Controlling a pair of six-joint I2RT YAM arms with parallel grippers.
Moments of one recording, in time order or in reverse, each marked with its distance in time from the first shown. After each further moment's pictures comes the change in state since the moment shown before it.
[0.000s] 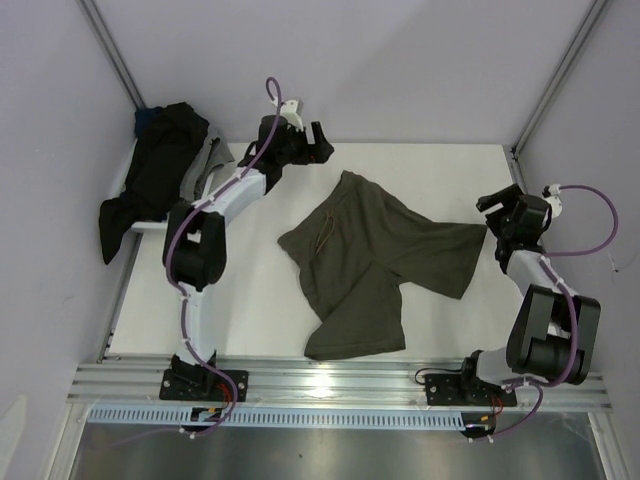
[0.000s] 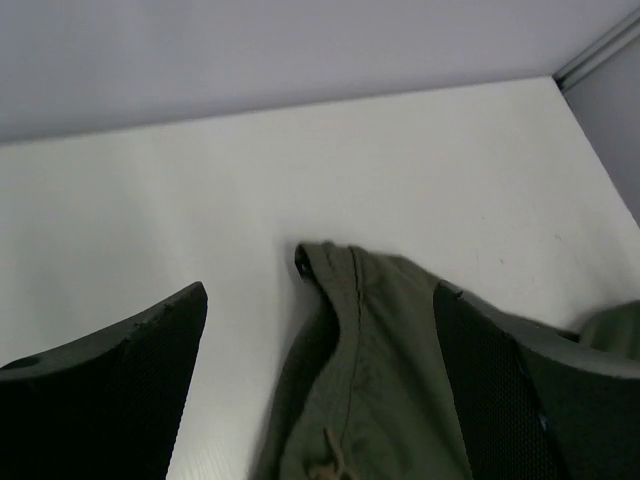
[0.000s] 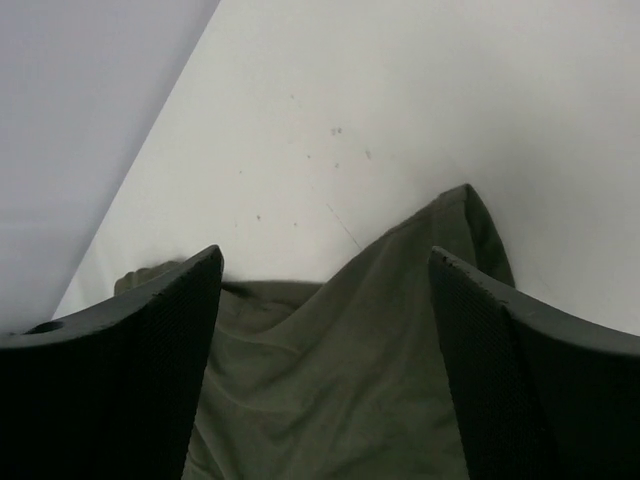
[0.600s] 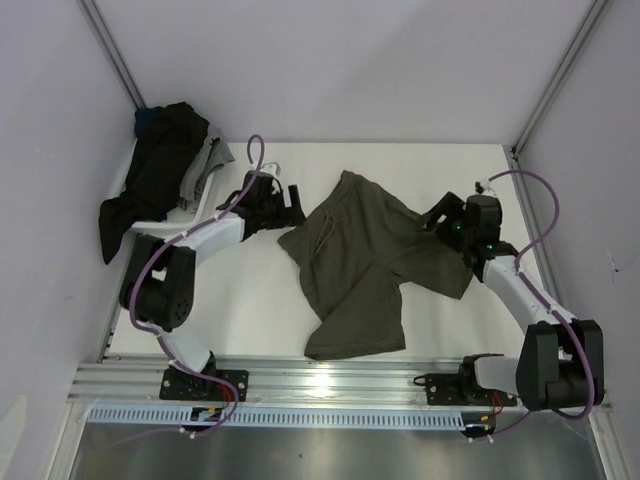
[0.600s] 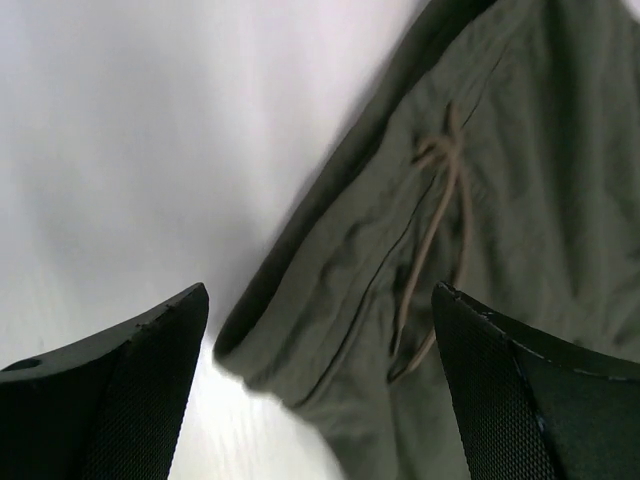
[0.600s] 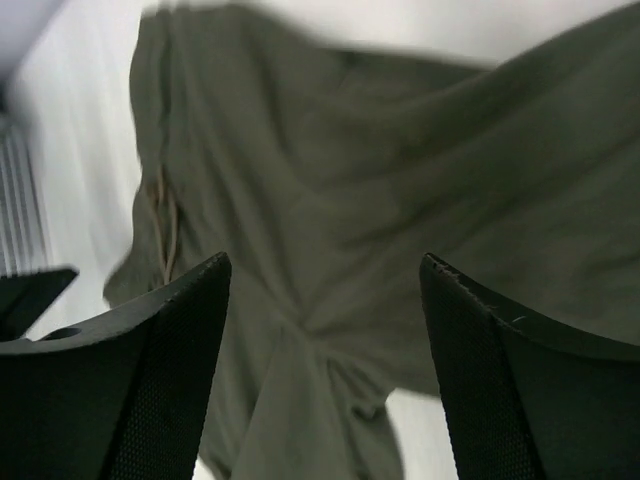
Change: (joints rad) left arm -0.008 -0.409 -0.650 -0.206 -0.129 -0.076; right arm 0.340 -0.180 0.020 -0.341 0.001 -0.086
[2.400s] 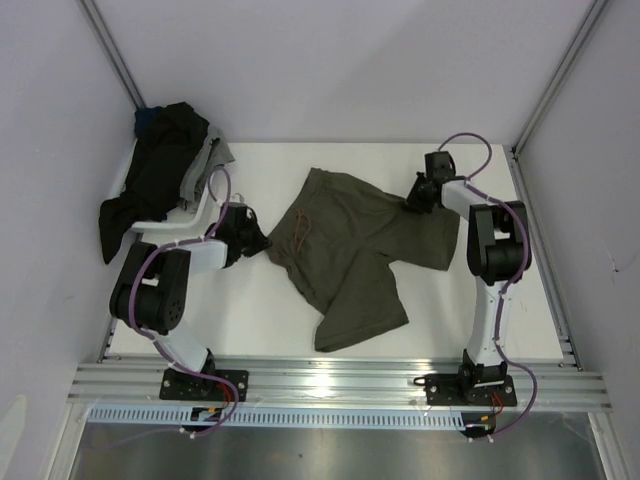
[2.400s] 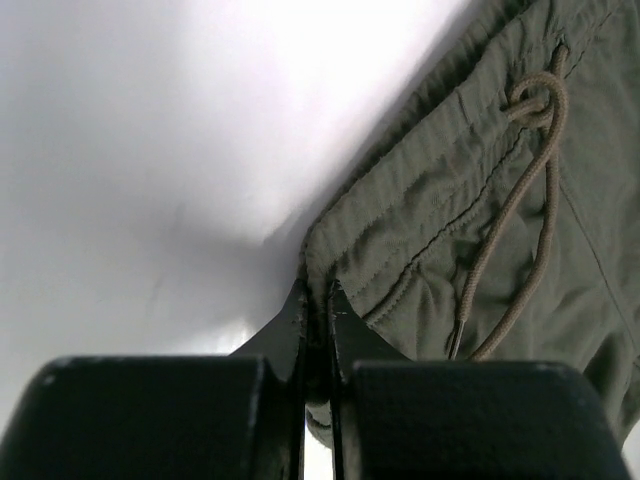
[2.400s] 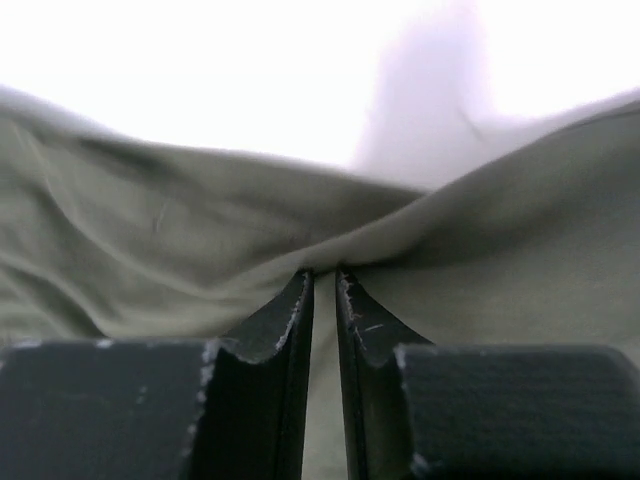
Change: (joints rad) left arm 0.139 -0.067 -0.379 0.260 -0.004 -0.253; right arm 0.066 0.864 0.734 -0.248 -0.041 -0.124
